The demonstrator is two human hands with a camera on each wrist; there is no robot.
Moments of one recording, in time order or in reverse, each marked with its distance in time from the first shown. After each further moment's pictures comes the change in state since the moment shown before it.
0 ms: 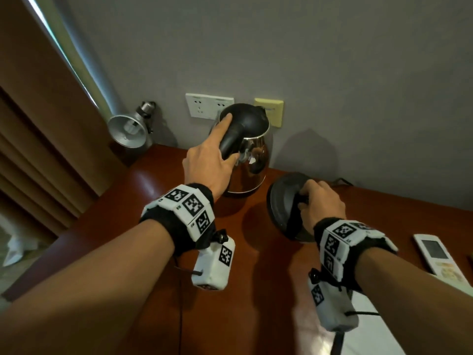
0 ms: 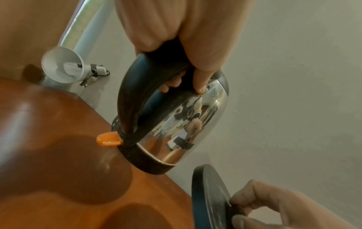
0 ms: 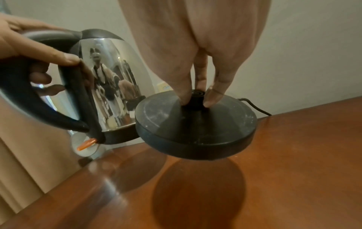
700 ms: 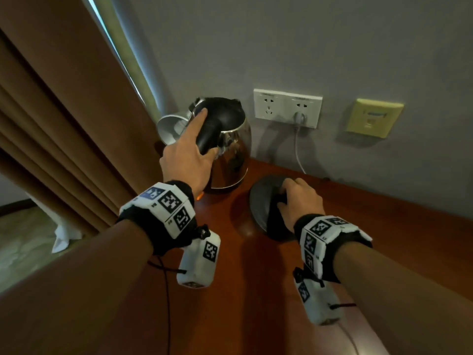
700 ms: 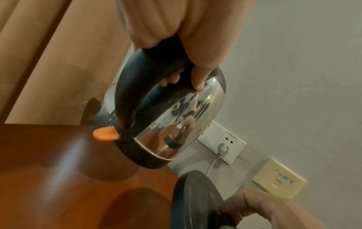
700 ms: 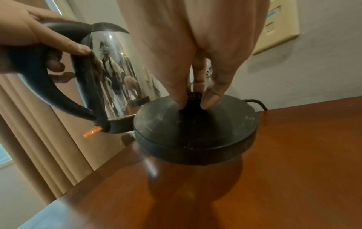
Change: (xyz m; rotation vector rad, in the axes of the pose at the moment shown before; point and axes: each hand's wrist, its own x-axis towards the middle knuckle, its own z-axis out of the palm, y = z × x) left_hand 0.123 -0.198 -0.065 0.129 0.096 -0.183; right_hand 0.110 -0.200 0.113 0.037 -0.162 -0.191
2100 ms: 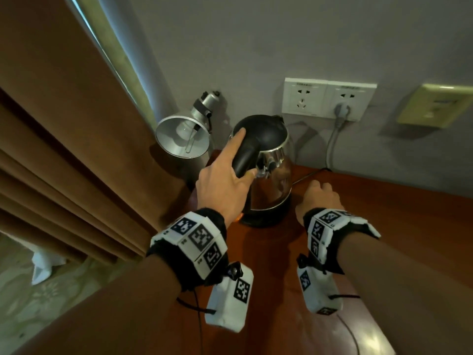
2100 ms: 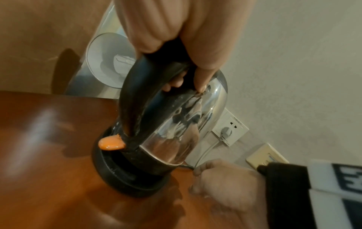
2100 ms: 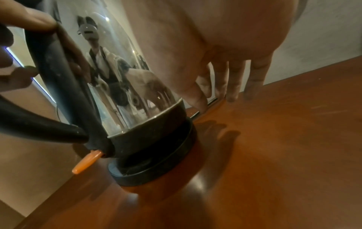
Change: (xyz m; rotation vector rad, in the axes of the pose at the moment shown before) left_hand 0.049 -0.075 0.034 -0.308 -0.295 0.106; right_hand 0.081 -0.064 0.061 -0.024 -0.047 0.502
